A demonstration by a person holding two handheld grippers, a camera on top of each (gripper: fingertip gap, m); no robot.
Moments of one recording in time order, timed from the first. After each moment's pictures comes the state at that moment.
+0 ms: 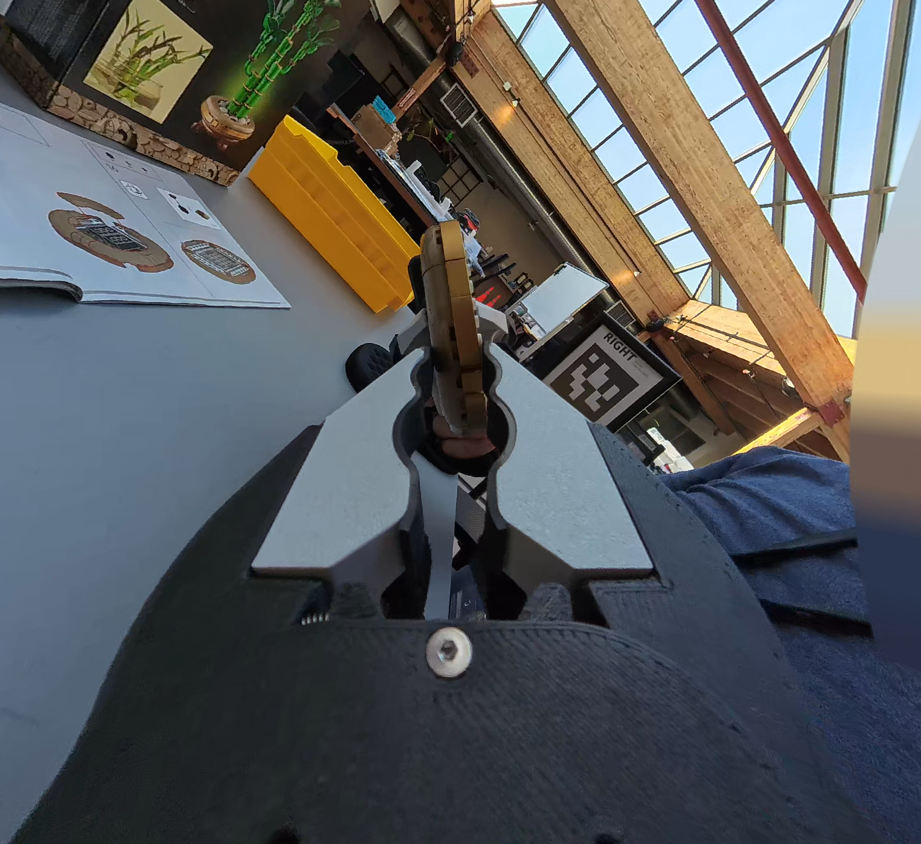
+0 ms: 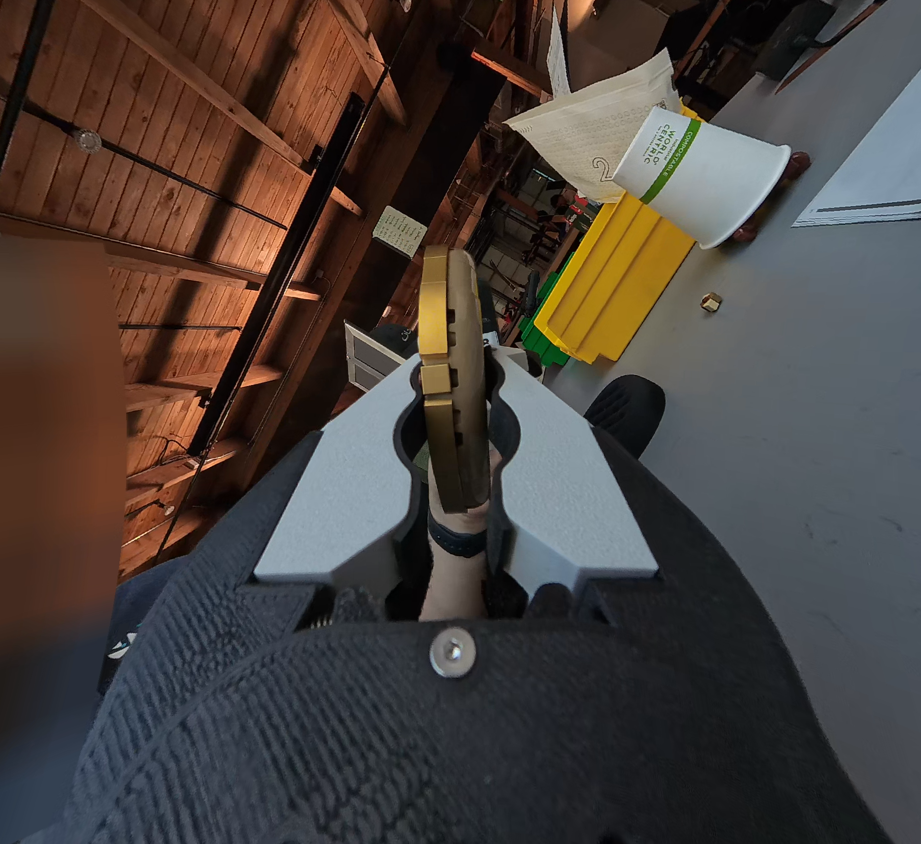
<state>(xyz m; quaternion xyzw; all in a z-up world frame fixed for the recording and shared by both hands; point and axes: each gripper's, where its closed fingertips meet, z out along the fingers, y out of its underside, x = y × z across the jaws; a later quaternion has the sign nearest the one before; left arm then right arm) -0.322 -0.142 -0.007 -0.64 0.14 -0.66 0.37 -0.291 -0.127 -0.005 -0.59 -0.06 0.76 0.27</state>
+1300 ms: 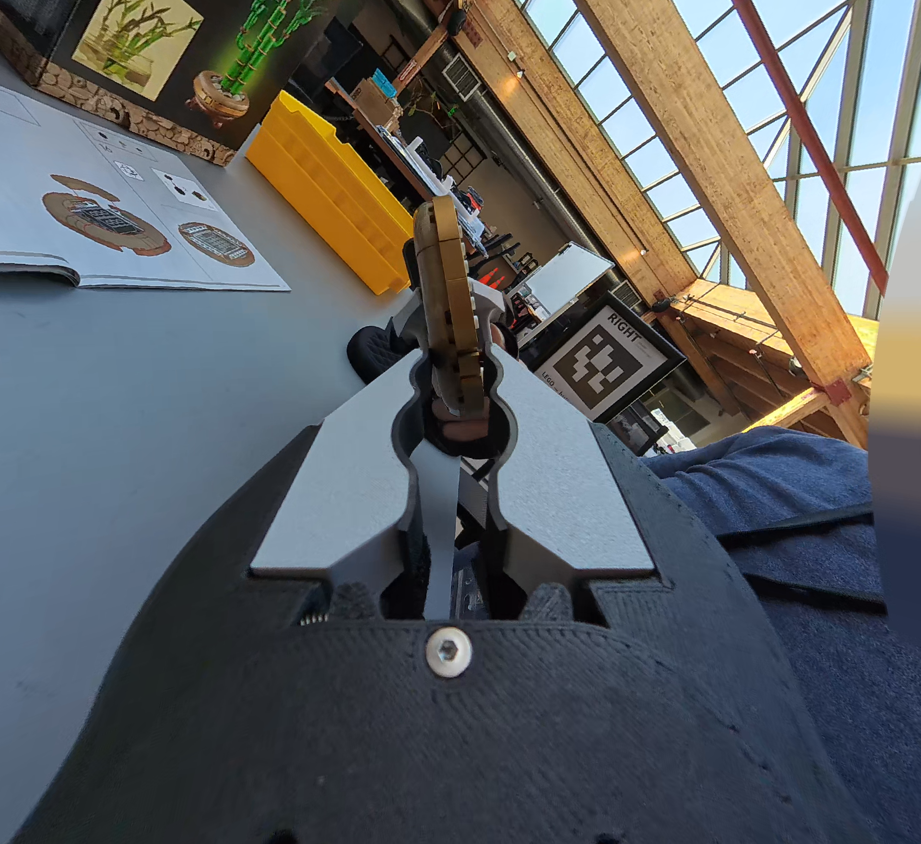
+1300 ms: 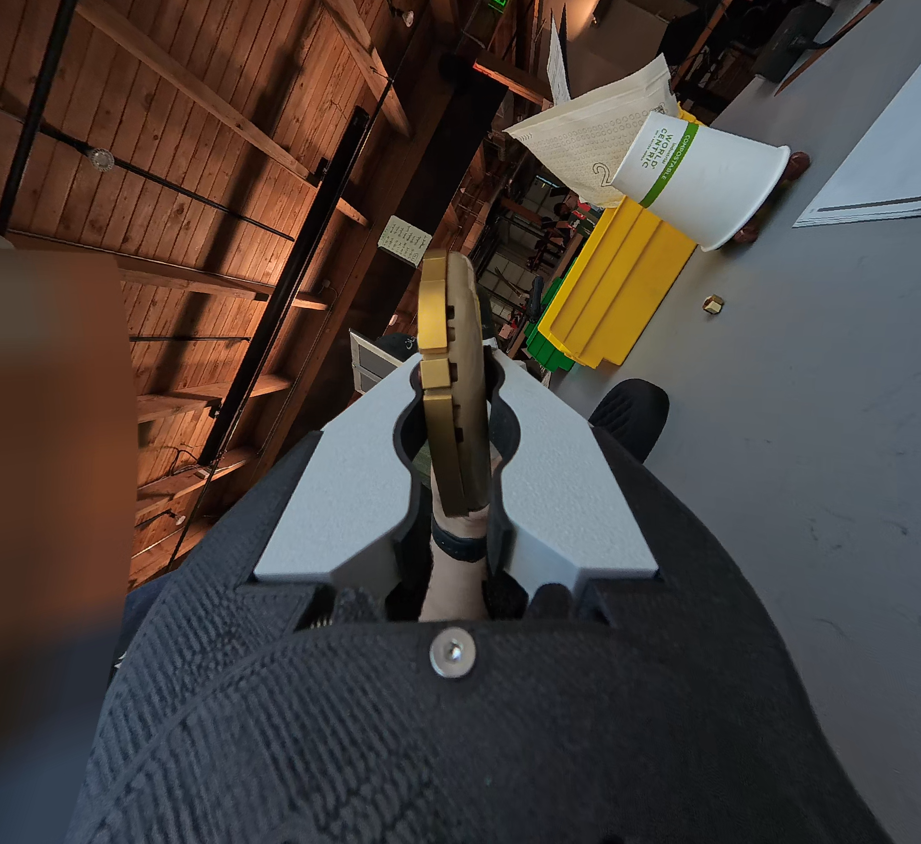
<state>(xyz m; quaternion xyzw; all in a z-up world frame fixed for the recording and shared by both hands) -0.322 -0.148 -0.012 -0.65 0.15 -0.66 0.36 -0.291 -0.124 -0.006 -0.58 -0.05 0.77 0.26</state>
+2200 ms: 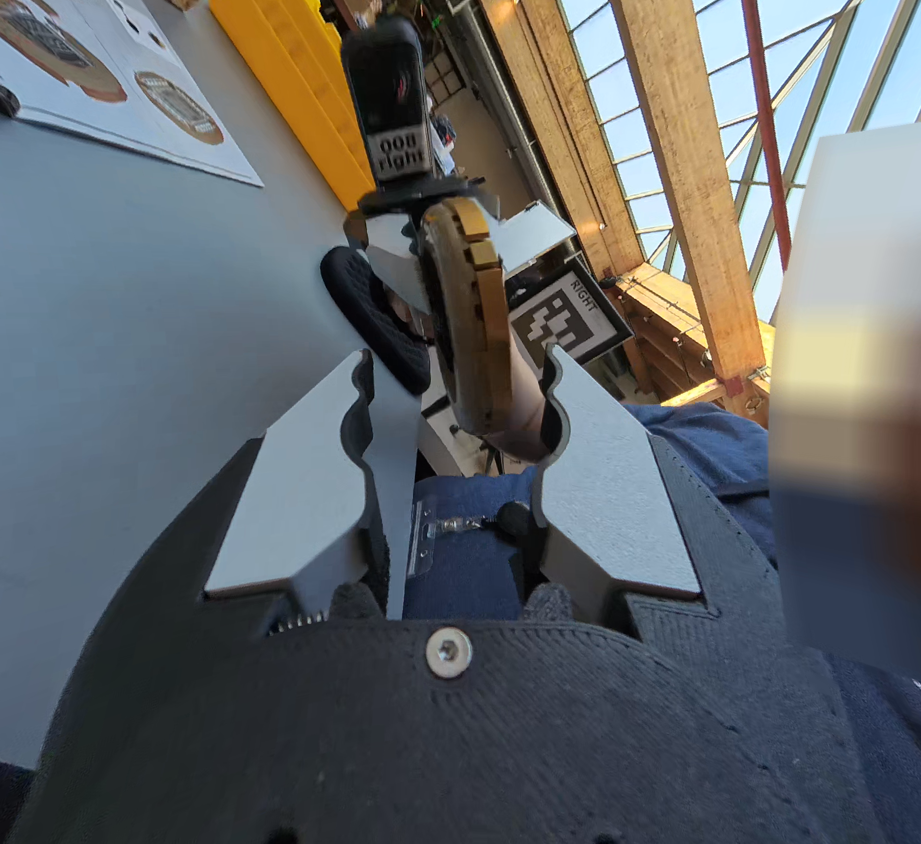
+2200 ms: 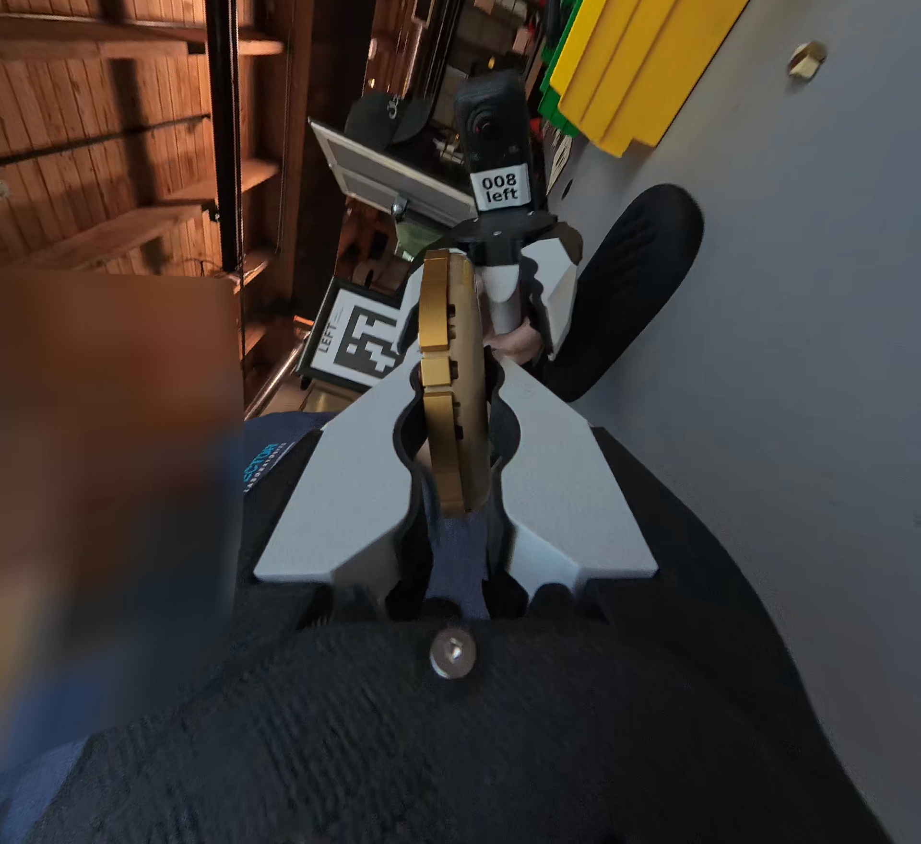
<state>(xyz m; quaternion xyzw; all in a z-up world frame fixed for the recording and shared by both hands) -0.327 -0.162 -0.039 -0.67 0.14 -0.69 0.24 -0.321 -0.149 -0.032 -0.64 -0.23 0.73 0.03</state>
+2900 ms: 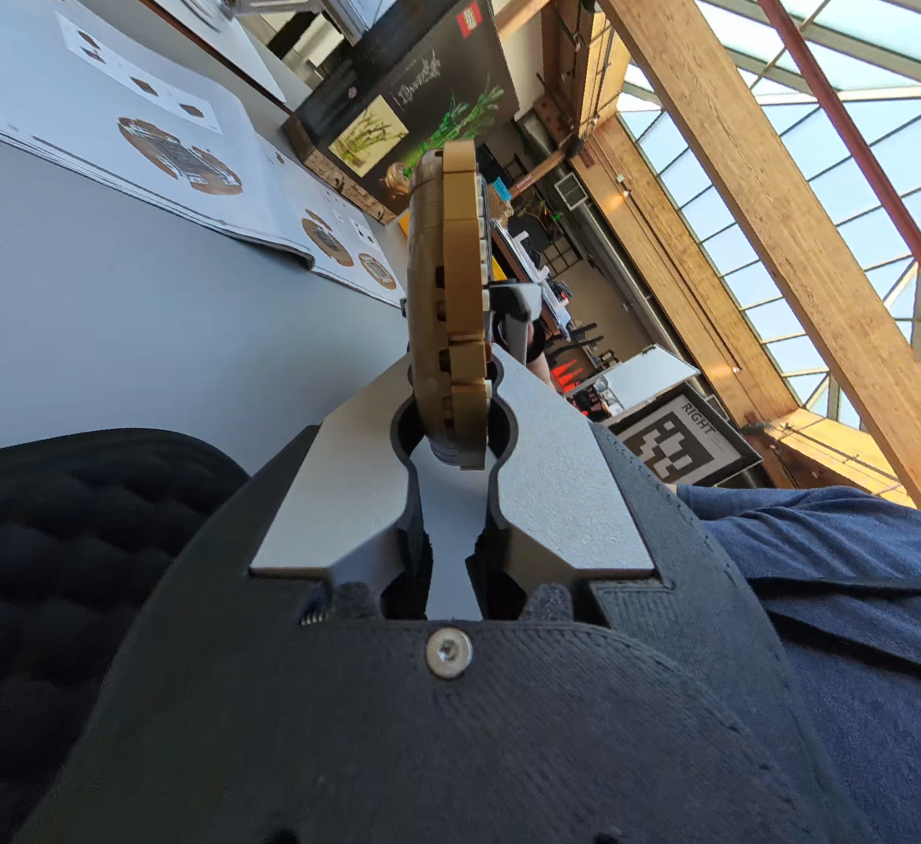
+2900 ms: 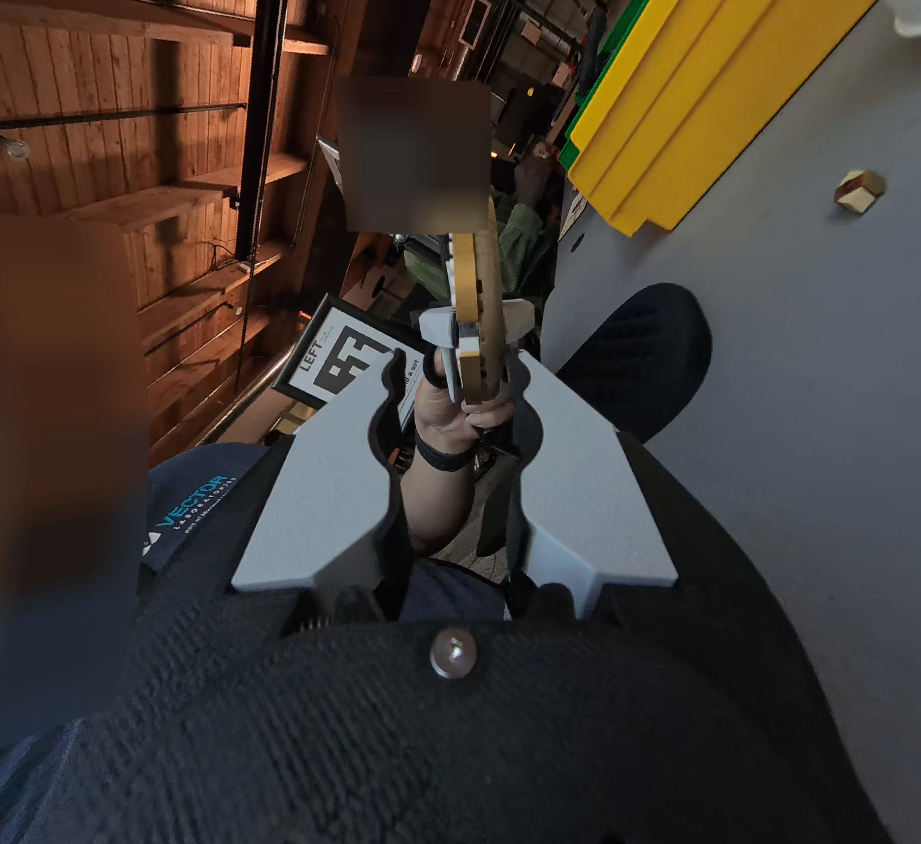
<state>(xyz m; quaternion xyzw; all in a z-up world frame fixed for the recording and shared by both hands) -0.417 -0.143 -0.045 -0.69 0.02 -0.59 0.41 -0.399 -0.135 -0.037 -0.60 -0.25 0.75 0.07</state>
